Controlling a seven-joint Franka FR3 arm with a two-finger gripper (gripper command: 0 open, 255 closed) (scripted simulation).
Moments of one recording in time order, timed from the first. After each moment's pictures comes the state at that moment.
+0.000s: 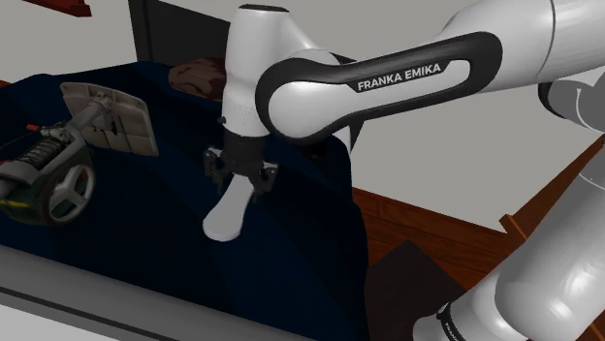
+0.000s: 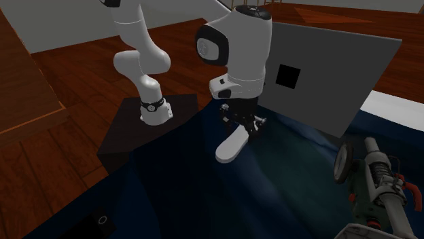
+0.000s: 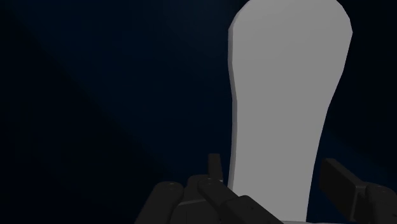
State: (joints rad) arm -0.04 0.17 0.72 -1.94 -0.11 2.08 1.47
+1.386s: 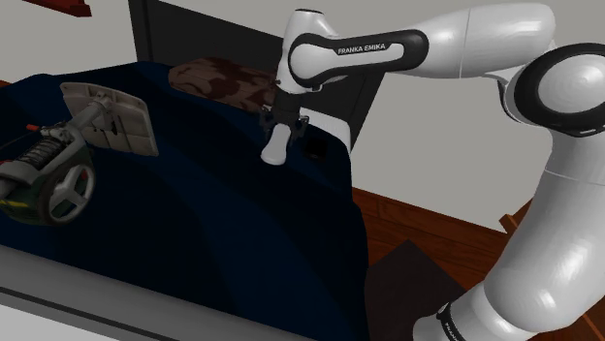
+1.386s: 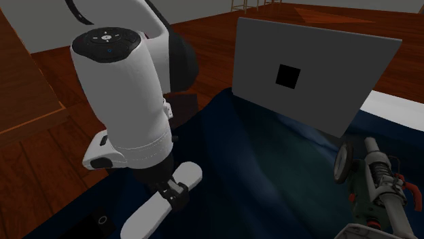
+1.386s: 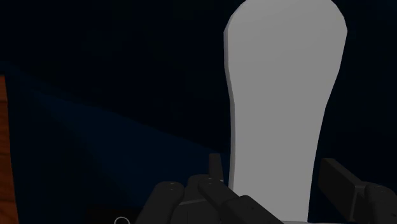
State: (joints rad) arm -0.25 0.38 0.54 -1.65 -0.19 1.99 1.08
